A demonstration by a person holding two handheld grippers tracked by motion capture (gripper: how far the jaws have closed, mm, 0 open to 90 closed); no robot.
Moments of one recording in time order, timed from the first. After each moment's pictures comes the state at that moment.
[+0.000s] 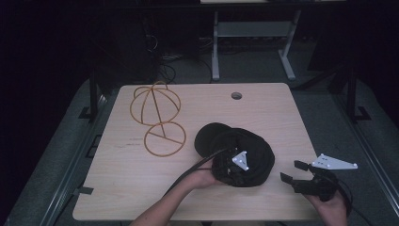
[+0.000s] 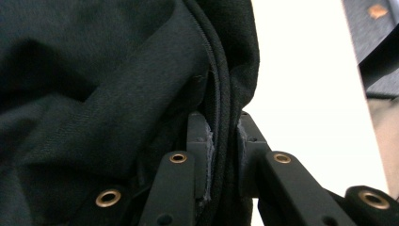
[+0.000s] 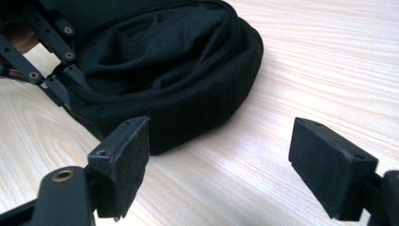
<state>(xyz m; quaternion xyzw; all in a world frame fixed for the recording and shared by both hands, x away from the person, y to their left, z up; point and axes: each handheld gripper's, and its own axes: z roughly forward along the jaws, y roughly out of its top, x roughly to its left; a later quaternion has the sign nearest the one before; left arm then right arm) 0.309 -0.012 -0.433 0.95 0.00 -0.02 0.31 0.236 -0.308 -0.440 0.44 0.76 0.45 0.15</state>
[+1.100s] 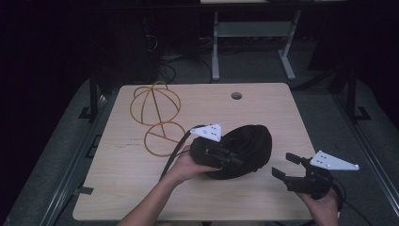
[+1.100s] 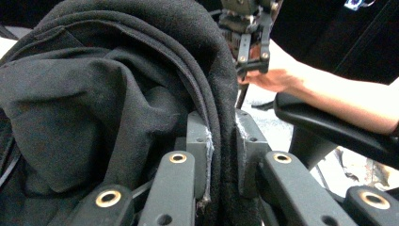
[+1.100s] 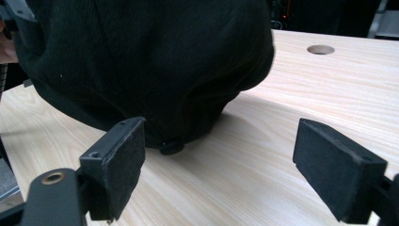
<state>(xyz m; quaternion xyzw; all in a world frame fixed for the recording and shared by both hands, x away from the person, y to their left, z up) 0.315 0.048 -0.355 0.84 0.05 -0.11 0.53 0.230 -0.279 -0.410 0.39 0.73 0.54 0.16</state>
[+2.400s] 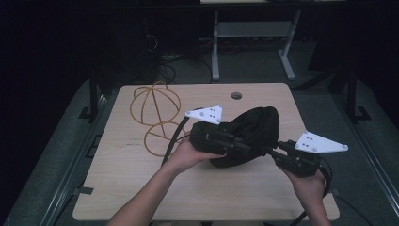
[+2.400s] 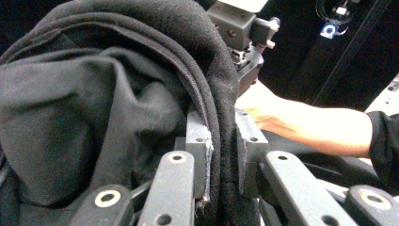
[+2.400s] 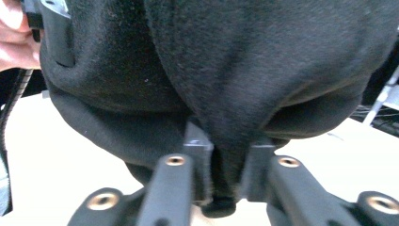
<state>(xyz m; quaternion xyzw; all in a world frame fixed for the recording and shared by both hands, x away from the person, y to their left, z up) 0.320 0.048 -0.300 0.80 0.04 -0.11 0.58 0.250 -0.231 -0.345 0.29 0.75 0.56 0.22</state>
